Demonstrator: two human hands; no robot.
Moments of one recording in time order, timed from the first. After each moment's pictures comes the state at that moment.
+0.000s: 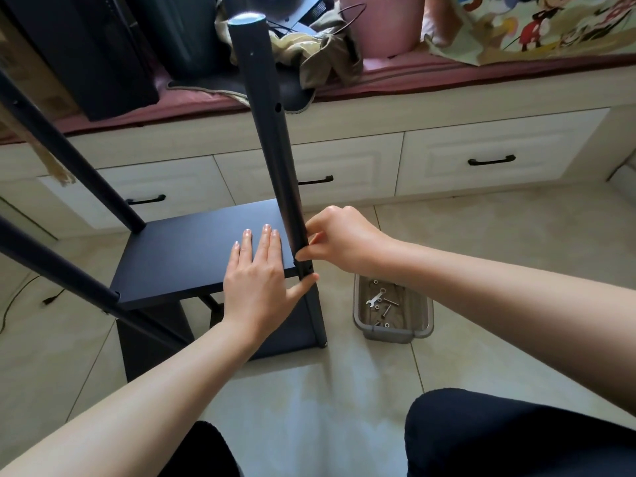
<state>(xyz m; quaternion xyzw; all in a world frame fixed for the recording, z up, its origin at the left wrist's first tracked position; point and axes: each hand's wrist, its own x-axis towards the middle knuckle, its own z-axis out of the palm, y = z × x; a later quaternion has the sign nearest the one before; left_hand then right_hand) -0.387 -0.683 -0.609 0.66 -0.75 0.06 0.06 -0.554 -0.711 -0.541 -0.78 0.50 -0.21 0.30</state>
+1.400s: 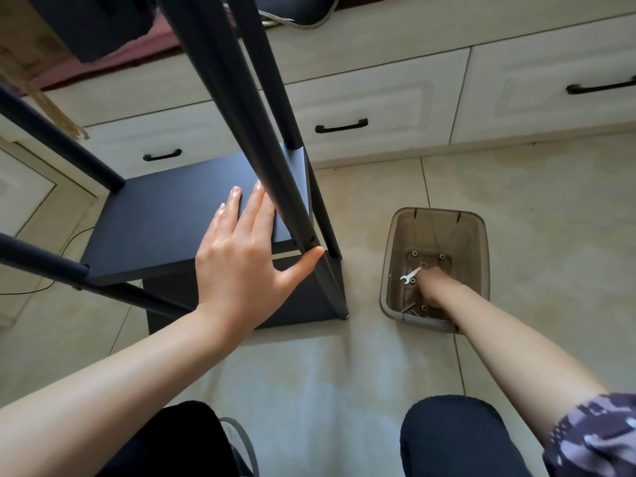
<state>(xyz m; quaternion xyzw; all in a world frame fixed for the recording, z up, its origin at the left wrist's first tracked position) -0.387 -0.694 -0.624 0.65 -0.74 0.15 0.10 -0.641 -0.778 -0.823 -0.67 0.67 0.17 0.29</state>
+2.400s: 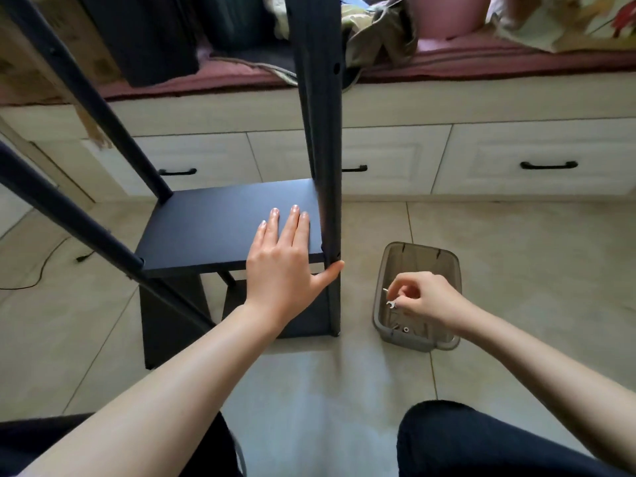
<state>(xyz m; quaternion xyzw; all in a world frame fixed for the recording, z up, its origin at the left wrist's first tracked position) -0.391 -0.689 -0.616 0.68 -0.73 0.08 0.09 -0.635 -0.708 -0.676 -0.72 0.58 -0.14 0.35</state>
